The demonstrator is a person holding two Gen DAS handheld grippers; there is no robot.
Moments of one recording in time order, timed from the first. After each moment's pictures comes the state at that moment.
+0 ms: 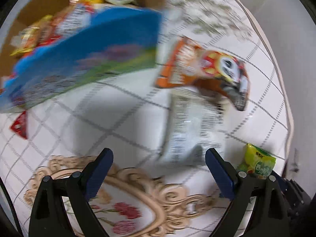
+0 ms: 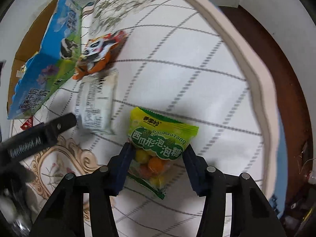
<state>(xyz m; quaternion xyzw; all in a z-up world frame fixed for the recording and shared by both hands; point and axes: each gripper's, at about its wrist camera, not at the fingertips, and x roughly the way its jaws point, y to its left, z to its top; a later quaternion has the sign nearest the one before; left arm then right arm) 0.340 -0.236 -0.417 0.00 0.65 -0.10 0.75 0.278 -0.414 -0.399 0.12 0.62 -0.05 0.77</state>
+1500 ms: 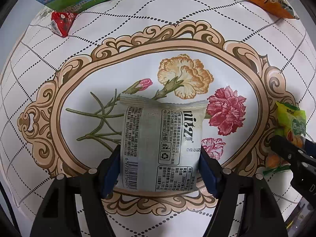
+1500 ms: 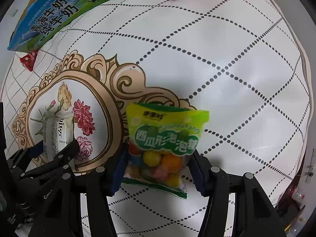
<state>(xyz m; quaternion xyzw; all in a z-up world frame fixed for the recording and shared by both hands) 0.199 -0.130 -0.469 0.00 0.67 0.01 0.74 0.225 -0.324 -0.452 0.04 0.68 0.01 0.73</state>
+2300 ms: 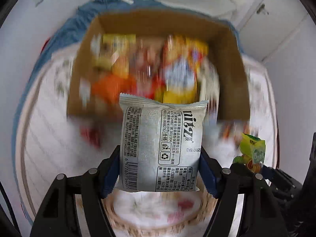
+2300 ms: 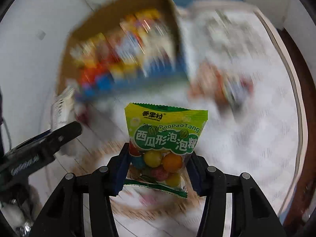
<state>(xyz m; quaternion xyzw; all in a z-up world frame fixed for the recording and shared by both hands) 0.400 -0.029 -0.266 -0.10 0.59 -0.02 0.80 0.344 -0.244 -0.324 0.10 0.61 0.10 0.78</state>
